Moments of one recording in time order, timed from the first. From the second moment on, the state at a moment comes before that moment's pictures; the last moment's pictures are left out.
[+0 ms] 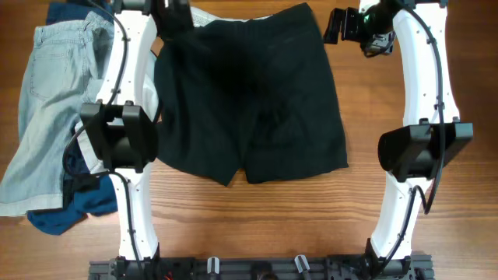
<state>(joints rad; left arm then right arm) -0.08 2.43 2.42 -1.07 -0.06 -0.24 0.06 2.27 2.50 -1.52 -0.19 0.17</state>
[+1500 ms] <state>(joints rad) -0.12 1.90 1.16 -0.85 -0.14 -0.40 0.07 1.80 2.07 -1.51 -0.17 0.16</state>
